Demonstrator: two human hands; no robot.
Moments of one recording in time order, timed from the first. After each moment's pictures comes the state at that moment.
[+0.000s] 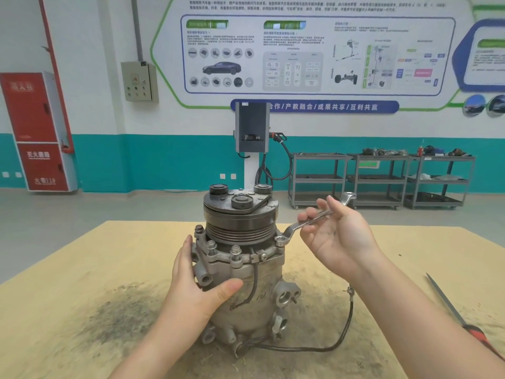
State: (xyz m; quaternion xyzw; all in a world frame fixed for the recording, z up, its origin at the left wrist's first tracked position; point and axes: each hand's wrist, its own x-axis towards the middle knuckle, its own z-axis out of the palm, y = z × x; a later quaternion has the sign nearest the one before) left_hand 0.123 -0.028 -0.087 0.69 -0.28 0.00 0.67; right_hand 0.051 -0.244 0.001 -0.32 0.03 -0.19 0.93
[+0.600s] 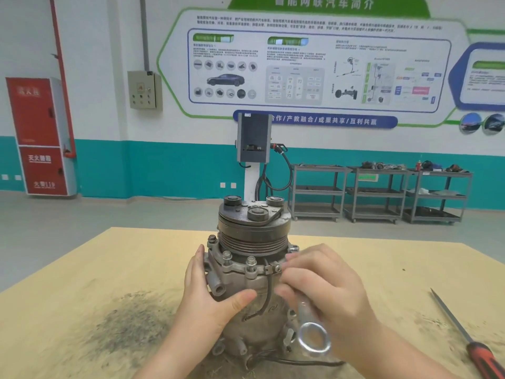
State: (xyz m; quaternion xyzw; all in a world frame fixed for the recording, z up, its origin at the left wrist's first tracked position) left_hand 0.119 -0.030 -0.083 0.71 -0.26 0.02 0.65; right_hand 0.021 -0.195 -0.034 -0.76 -0.28 -0.58 0.12
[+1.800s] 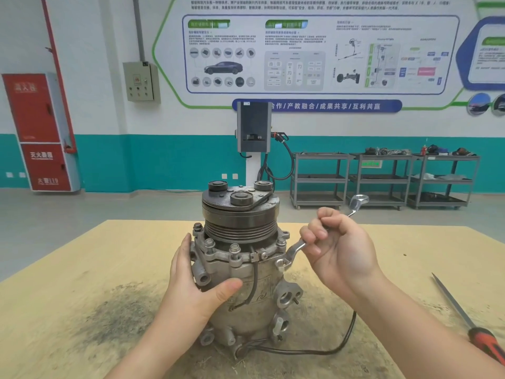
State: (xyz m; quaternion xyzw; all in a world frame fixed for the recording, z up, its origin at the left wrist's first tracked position) left_hand 0.119 -0.028 -0.083 0.73 -0.26 0.02 0.63; right_hand 0.051 -0.237 -0.020 -0.37 -0.03 -0.23 0.90
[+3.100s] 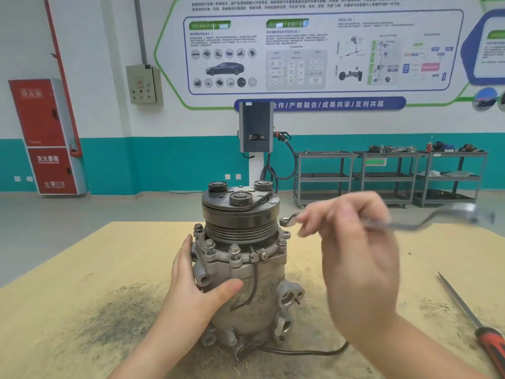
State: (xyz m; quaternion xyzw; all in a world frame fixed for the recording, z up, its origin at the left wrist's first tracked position) left_hand 0.124 -0.028 -0.088 0.72 -0.26 0.02 0.64; right_hand 0.014 -0.188 -0.013 -0.57 -0.21 -0.55 0.58
